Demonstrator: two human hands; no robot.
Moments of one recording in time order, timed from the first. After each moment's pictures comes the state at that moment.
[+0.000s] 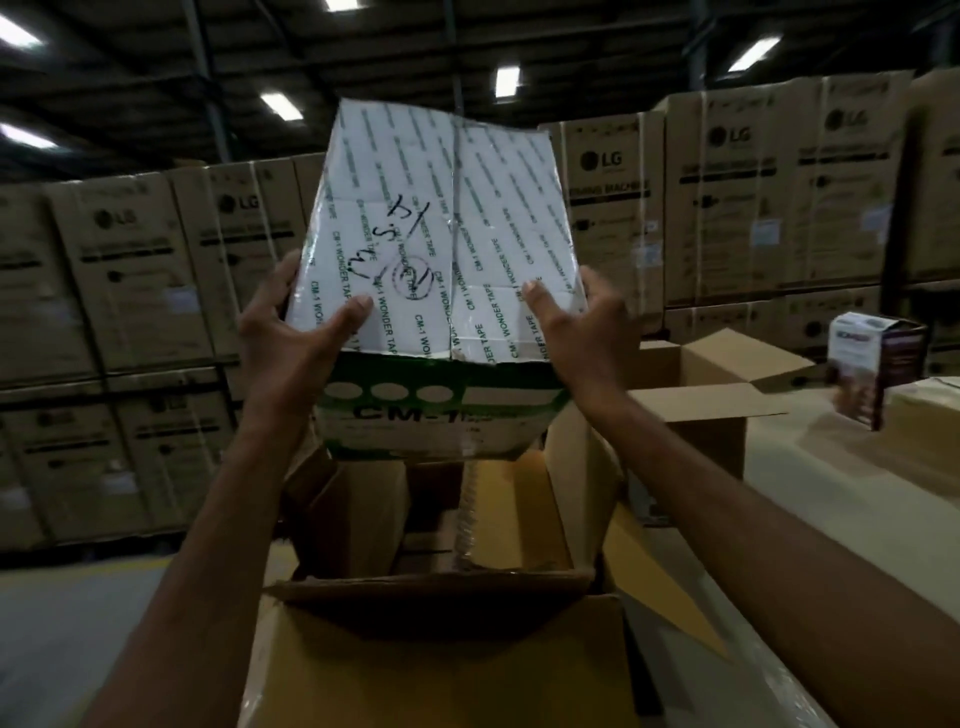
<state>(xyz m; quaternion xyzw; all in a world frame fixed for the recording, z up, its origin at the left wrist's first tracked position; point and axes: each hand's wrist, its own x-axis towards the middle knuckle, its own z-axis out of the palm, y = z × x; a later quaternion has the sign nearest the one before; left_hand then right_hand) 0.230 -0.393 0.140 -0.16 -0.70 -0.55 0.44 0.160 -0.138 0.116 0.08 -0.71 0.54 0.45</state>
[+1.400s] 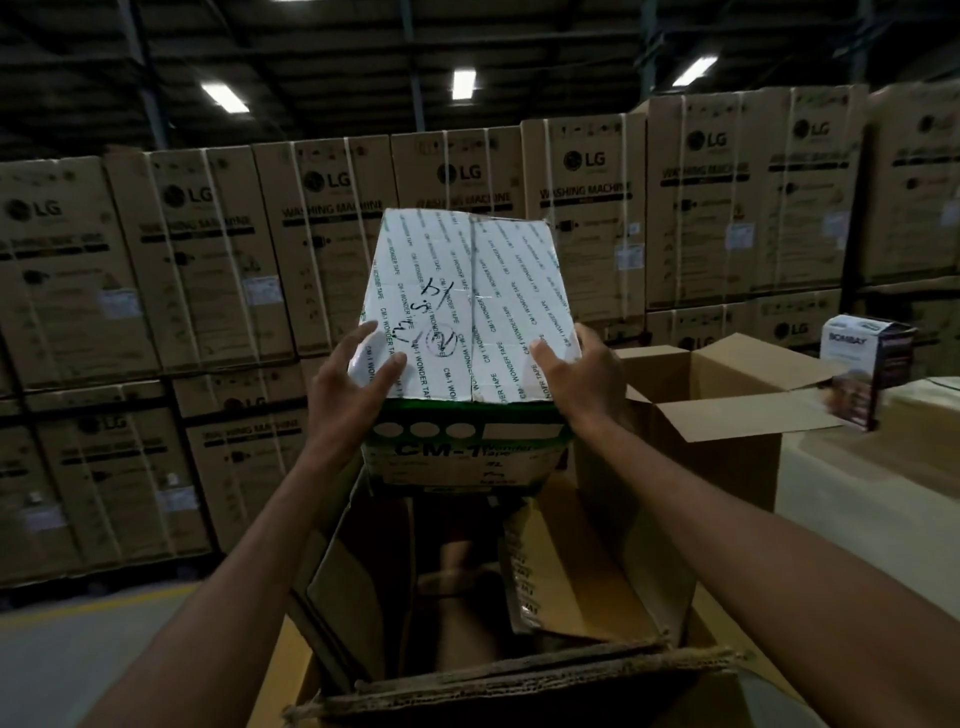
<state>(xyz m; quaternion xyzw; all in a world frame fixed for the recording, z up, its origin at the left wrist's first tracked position) 0.032 -0.478 0.084 -0.15 -0.78 -0.48 0.37 0.008 -0.208 0.069 -0.04 -0.78 0.47 0.41</state>
